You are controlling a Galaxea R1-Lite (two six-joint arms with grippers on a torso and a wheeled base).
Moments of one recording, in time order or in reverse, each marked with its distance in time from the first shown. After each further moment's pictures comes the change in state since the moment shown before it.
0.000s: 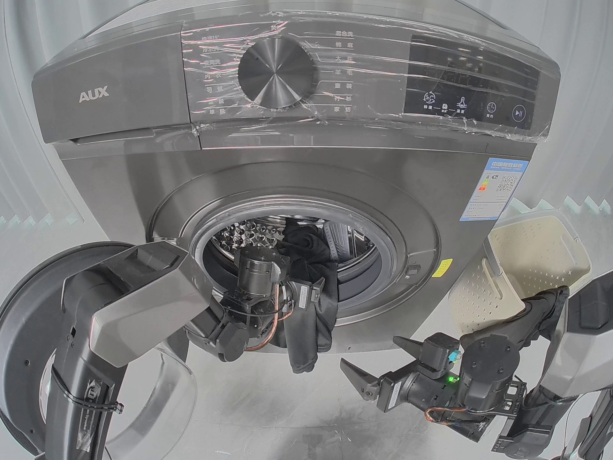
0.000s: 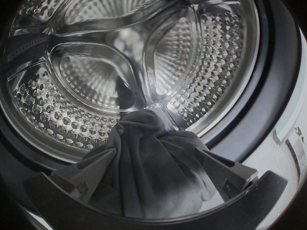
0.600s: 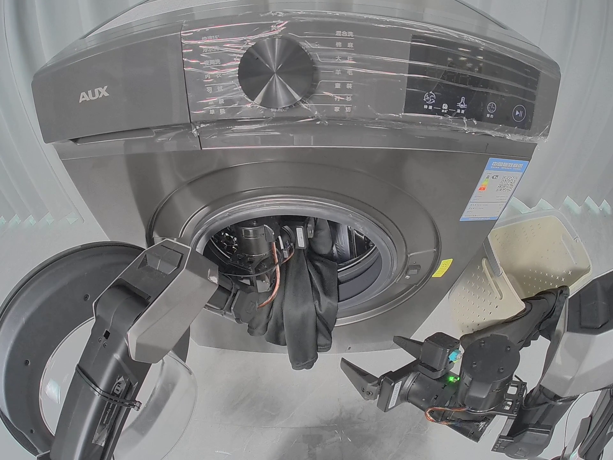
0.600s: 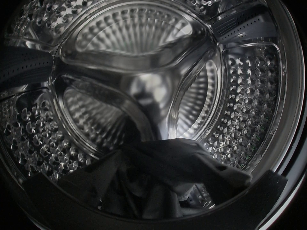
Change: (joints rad) left arm 0.074 0.192 -0.499 -0.066 0.043 -0.032; right arm -0.002 0.000 0.000 0.000 0.000 0.000
